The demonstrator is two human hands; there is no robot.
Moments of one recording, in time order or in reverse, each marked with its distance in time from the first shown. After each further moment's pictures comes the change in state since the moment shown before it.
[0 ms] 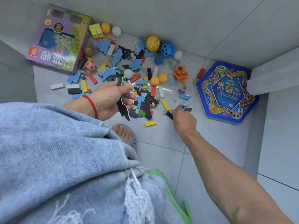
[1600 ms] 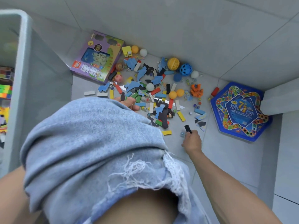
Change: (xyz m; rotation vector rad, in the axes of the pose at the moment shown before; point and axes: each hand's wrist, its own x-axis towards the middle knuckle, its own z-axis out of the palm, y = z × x) left_hand -0.028 -0.028 -0.051 -0.129 0.239 0.093; right_hand -0.031 -0.006 0.042 0.679 0.004 0.302
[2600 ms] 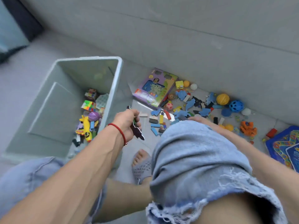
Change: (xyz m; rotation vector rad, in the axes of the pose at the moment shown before) left_hand -0.077 0.060 -0.112 -0.290 0.324 0.003; right_hand -0.125 -0.255 -0.018 -0.162 -0.805 -0.517
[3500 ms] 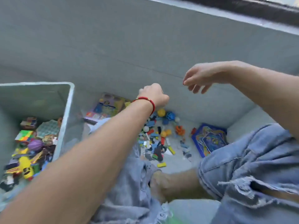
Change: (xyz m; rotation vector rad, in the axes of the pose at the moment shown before) left_hand -0.138 0.051 0.140 1.114 -0.378 0.871; right_hand -0.186 -0.140 -0.149 -0.684 0.436 0.115
